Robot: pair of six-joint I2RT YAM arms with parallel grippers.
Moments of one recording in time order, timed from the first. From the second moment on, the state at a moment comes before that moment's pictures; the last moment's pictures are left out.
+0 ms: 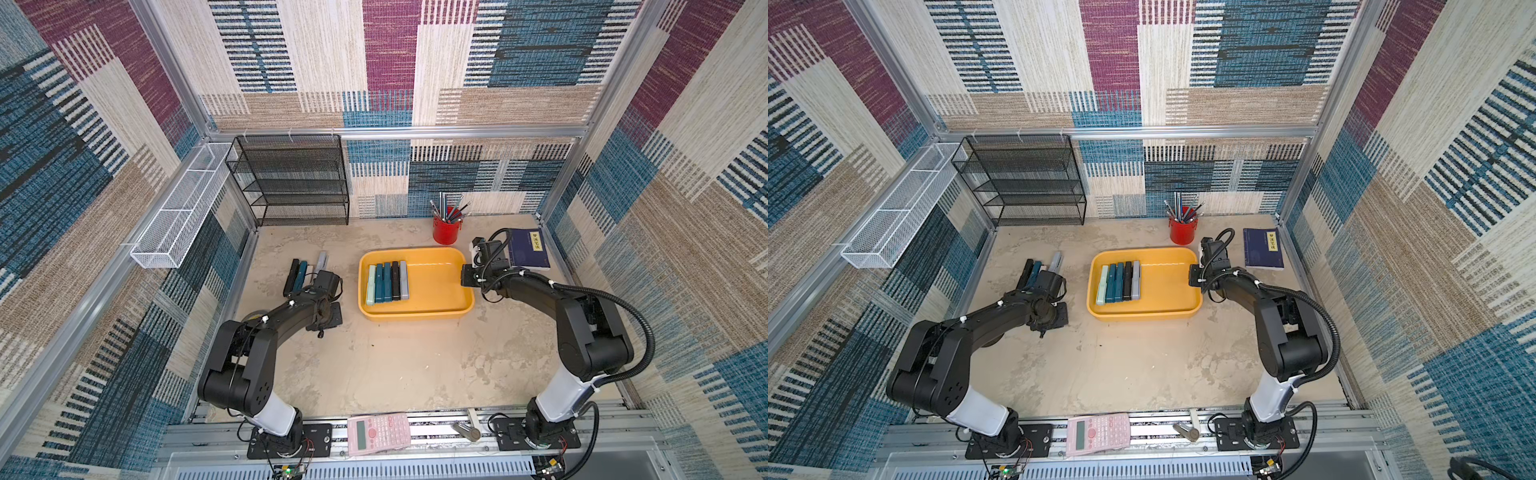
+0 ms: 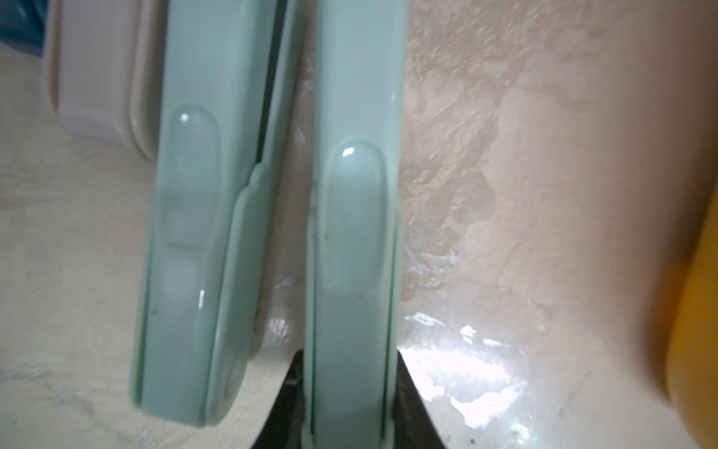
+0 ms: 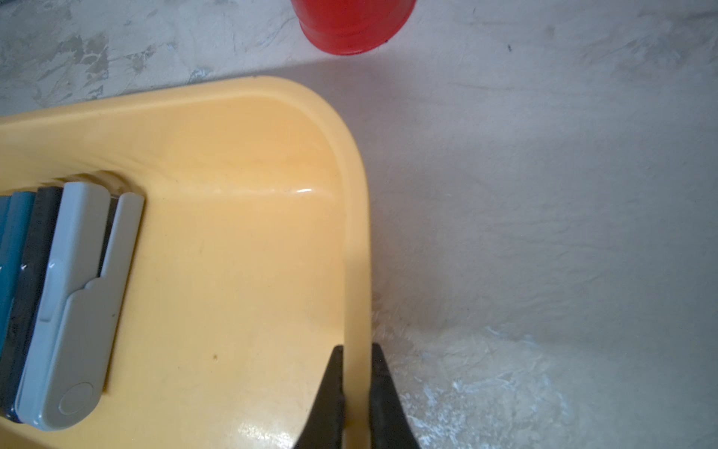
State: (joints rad) left arm -0.27 1.58 0.88 -0.54 -0.16 -0.44; right arm 0.22 1.73 1.05 -0.18 -0.07 0.27
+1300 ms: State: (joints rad) left arm -0.73 1.84 1.46 -0.64 -0.04 -0.38; right arm 0.29 1.54 0.78 -0.04 -0.08 0.67
